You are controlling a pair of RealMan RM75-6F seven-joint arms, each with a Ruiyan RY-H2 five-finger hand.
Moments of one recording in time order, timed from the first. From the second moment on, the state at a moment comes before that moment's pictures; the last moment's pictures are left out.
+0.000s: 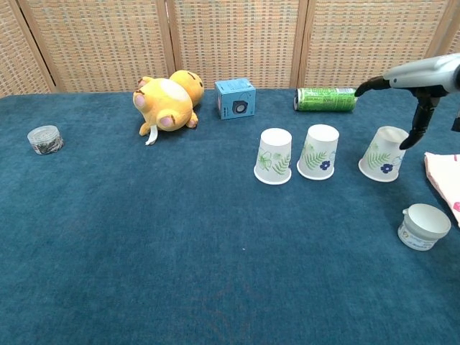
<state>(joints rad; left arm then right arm) -0.17 -1.06 -0.04 -1.68 1.44 1.34 0.01 0.91 -1.26 0.12 -1.42 -0.76 0.69 -0.45</state>
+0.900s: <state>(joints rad) -0.17 -1.07 -0.04 -1.67 1.41 1.33 0.02 0.87 -1.49 0.12 -1.04 -0.91 0.64 -0.26</state>
